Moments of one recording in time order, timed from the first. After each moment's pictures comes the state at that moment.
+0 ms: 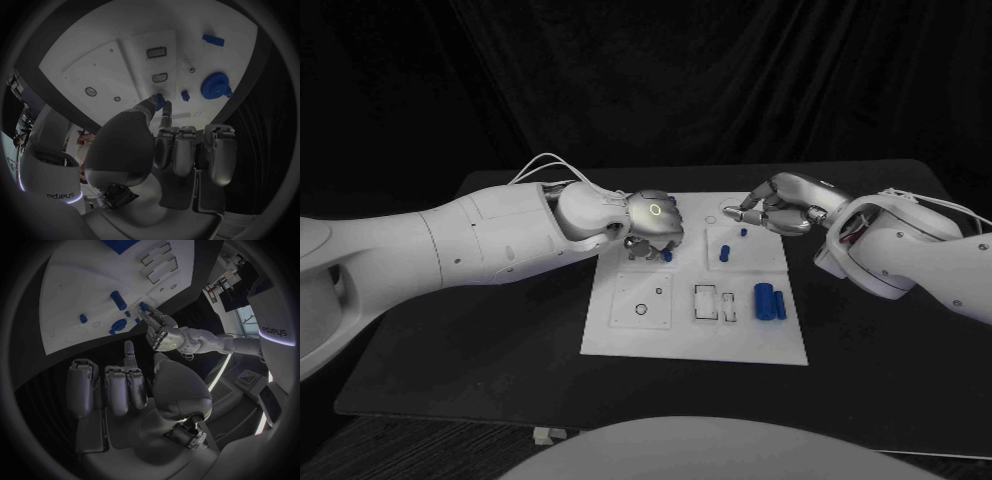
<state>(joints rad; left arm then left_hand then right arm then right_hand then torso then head) 1.29 -0.53 -0.21 1.22 -2.19 -0.24 0.27 1.31 -0.09 0.24 0.14 0.14 1.01 0.03 0.22 0.24 1.47 -0.02 1.57 1.31 1.47 -0.07 1.57 1.31 0.02 1.47 0.04 1.54 1.31 1.32 -0.90 -0.21 1.58 -1.25 -0.35 -0.01 0.97 0.12 -0.06 0.29 0.27 0.94 0.09 0.25 0.31 1.46 0.00 1.57 1.31 1.47 -0.06 1.56 1.31 0.04 1.47 0.05 1.44 1.31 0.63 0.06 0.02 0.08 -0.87</state>
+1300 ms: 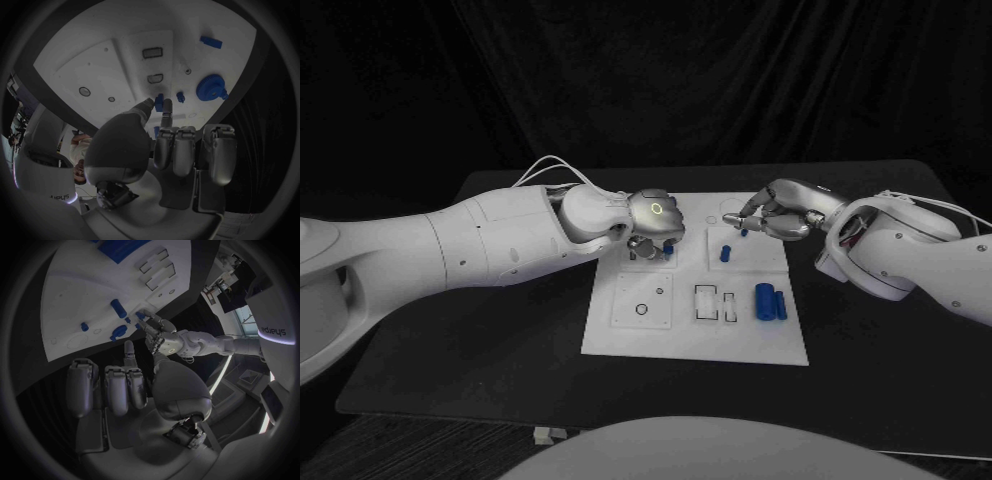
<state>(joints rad) 1.28 -0.52 -0.21 1.22 -2.19 -0.23 0.21 1.19 -0.06 0.24 0.16 0.16 1.04 0.03 0.28 0.39 1.47 -0.03 1.57 1.31 1.47 -0.08 1.57 1.31 0.02 1.47 0.04 1.53 1.31 1.31 -0.89 -0.21 1.58 -1.25 -0.30 -0.02 0.98 0.13 -0.07 0.29 0.27 0.95 0.09 0.26 0.32 1.46 0.00 1.57 1.31 1.47 -0.06 1.56 1.31 0.04 1.47 0.05 1.43 1.31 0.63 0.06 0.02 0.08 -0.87</state>
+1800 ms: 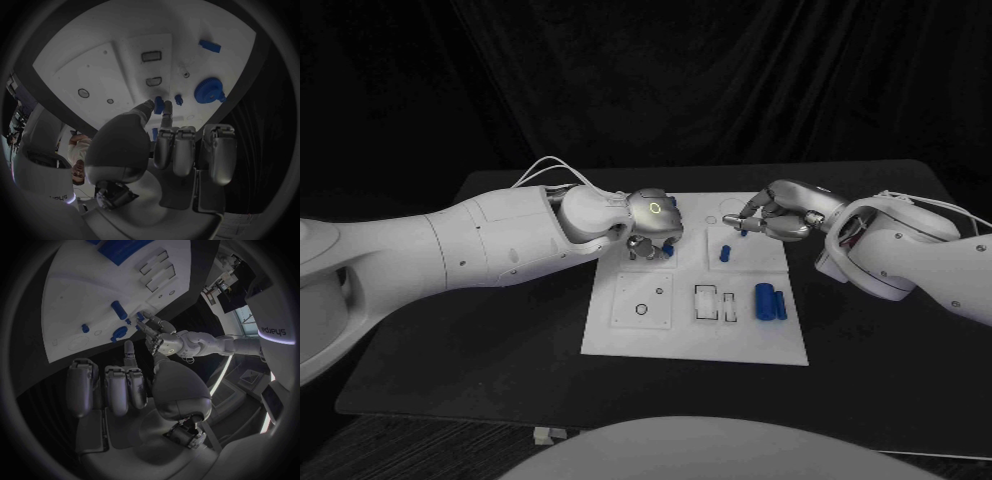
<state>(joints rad) 1.28 -0.52 -0.21 1.21 -2.19 -0.22 0.20 1.18 -0.06 0.25 0.17 0.17 0.98 0.04 0.22 0.40 1.47 -0.02 1.57 1.31 1.47 -0.08 1.57 1.31 0.02 1.47 0.04 1.52 1.31 1.31 -0.89 -0.21 1.58 -1.25 -0.29 -0.02 0.98 0.13 -0.07 0.29 0.27 0.95 0.09 0.26 0.32 1.46 0.00 1.57 1.31 1.47 -0.06 1.56 1.31 0.04 1.47 0.05 1.43 1.31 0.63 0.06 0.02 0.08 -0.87</state>
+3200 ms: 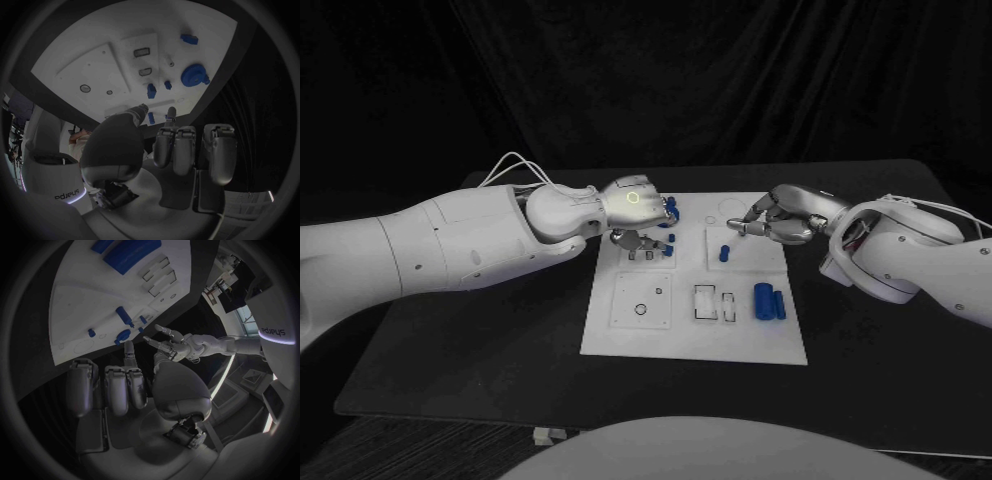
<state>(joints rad) 1.30 -0.64 -0.21 1.32 -2.19 -0.42 0.16 1.10 -0.12 0.39 0.29 0.11 0.86 0.05 0.10 0.35 1.47 0.00 1.54 1.31 1.47 -0.06 1.57 1.31 0.02 1.47 0.06 1.52 1.31 1.30 -0.91 -0.21 1.58 -1.25 -0.28 -0.03 0.98 0.13 -0.08 0.29 0.27 0.95 0.08 0.26 0.32 1.46 0.00 1.57 1.31 1.47 -0.06 1.56 1.31 0.04 1.47 0.05 1.43 1.31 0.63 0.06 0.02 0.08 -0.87</state>
